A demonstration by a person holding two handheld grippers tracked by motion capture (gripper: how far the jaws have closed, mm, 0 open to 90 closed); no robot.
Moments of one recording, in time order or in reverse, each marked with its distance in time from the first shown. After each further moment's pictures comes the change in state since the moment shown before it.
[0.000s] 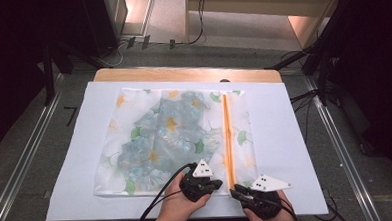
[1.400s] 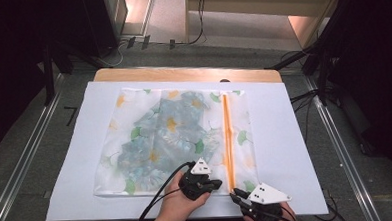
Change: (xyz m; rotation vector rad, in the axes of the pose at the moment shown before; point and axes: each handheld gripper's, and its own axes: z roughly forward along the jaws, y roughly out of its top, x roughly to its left) left arm 0.004 0.000 0.000 0.002 -0.029 -0.040; right arm 0.014 -0.006 -0.008 -0.034 -0.050 -0.132
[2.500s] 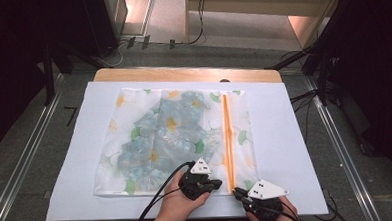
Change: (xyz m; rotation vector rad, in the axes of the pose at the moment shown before) left arm 0.001 0.000 0.000 -0.003 -0.008 -0.007; right arm -0.011 -0.002 0.005 0.050 0.011 -0.023
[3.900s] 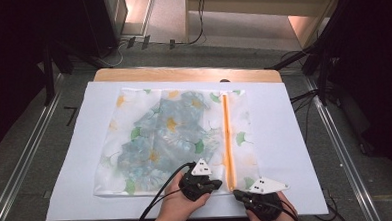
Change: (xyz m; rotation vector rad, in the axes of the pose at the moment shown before) left arm -0.006 0.000 0.000 -0.002 0.037 0.046; right arm -0.003 0.004 0.000 0.066 0.043 0.124
